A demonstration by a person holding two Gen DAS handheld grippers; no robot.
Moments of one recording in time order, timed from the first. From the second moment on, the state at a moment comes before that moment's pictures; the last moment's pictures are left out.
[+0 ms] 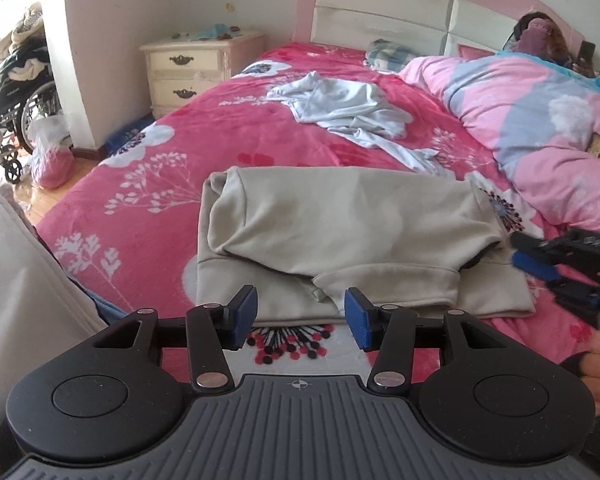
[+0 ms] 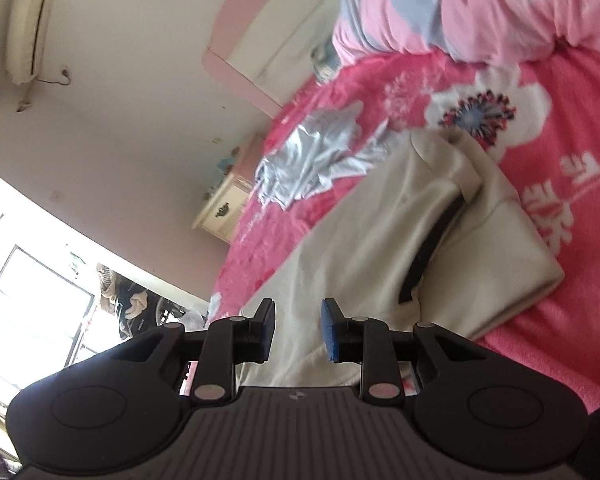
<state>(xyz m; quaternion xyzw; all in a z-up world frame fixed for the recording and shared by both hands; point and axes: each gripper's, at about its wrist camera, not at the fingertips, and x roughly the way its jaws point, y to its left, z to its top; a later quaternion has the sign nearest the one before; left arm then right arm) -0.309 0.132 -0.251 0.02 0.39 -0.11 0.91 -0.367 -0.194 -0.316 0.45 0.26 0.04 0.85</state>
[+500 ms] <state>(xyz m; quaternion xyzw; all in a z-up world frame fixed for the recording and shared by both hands) -0.238 0.150 -0.312 -0.01 0.38 -0.10 0.92 -0.319 -0.103 -0.333 0.26 0.32 0.05 0.91</state>
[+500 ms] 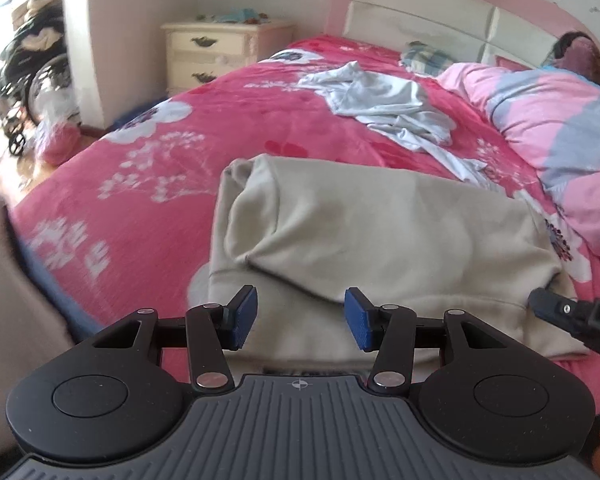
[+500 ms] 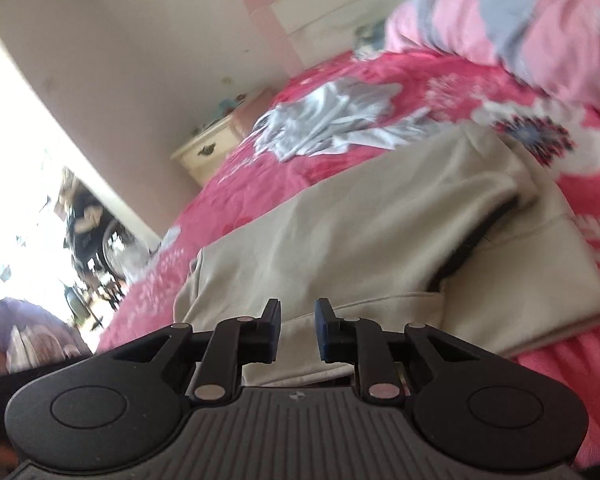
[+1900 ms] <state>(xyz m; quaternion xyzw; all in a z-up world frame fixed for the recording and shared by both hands) -0.133 0.095 -0.383 0.00 0.45 -0.14 0.88 -0.252 -0.093 -0.385 0.21 0.40 -0.02 0.89</state>
